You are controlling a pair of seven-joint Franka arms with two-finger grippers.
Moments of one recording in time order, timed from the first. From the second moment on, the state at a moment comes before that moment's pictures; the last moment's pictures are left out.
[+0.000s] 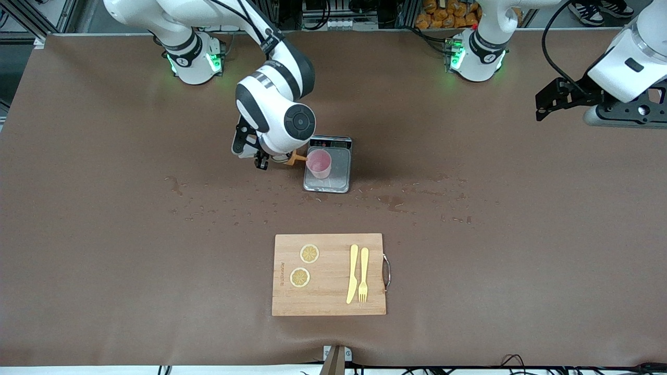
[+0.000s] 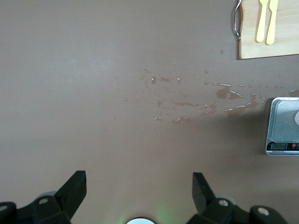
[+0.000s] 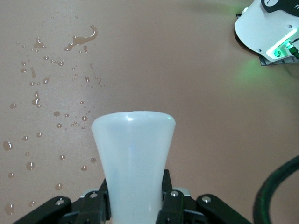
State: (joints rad) left arm -0.12 -0.04 -0.07 -1.54 0.00 1.47 -0.09; right arm 0.71 0.45 0.00 -1.67 -0.16 1.61 2.50
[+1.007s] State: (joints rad) left arm -0.11 -0.04 -0.07 -1.54 0.00 1.47 -0.09; right arm 0.46 0.32 -0.02 -1.63 0.13 1.60 2.14
